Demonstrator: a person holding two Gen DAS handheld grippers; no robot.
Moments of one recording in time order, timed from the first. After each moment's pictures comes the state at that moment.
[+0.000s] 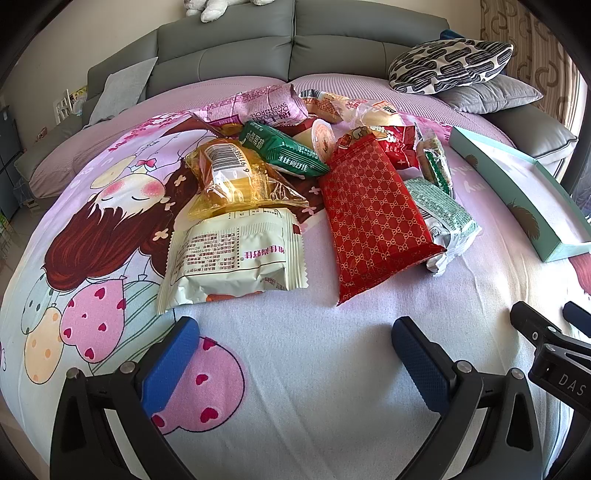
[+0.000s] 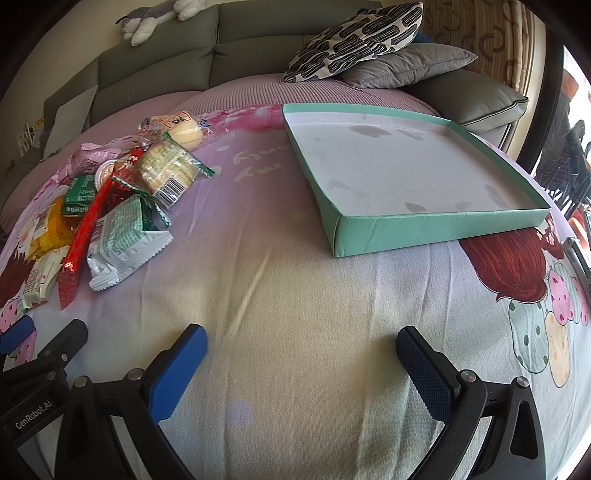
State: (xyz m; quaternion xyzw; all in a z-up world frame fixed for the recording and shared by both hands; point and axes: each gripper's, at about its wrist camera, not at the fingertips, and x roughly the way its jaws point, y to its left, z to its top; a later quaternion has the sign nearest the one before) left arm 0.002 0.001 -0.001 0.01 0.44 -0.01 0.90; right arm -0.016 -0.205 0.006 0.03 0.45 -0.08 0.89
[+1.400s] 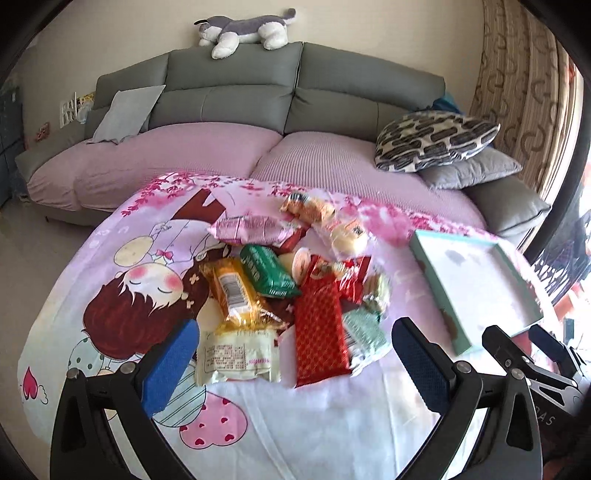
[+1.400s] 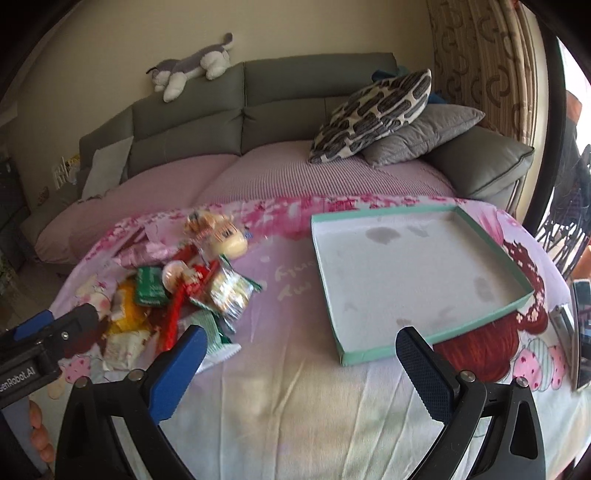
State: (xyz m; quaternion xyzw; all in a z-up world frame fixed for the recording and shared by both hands) left arm 0.008 0.008 0.136 -0.06 0.37 -0.04 0.93; right arm -0.023 -0.207 0.130 0.05 0.35 -0.01 0.94
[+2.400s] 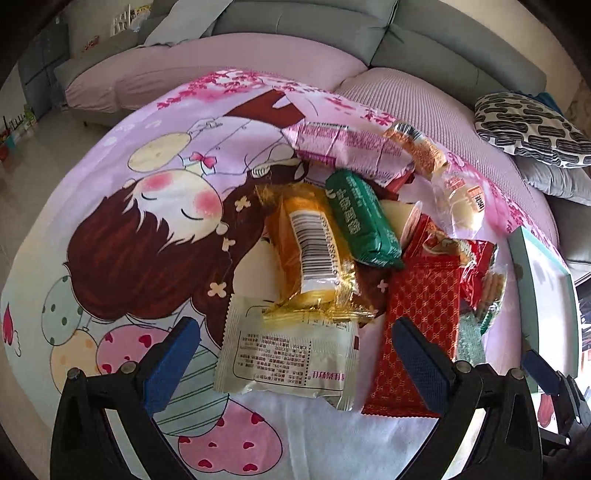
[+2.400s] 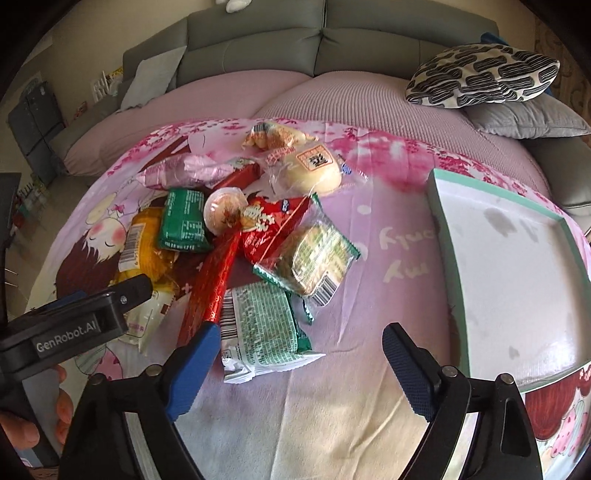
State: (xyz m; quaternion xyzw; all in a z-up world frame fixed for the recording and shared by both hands) left arm 0.077 0.052 0.036 -0.14 0.52 0.08 0.84; right arm 0.062 -0.130 0.056 -0.03 0.49 0.10 0.86
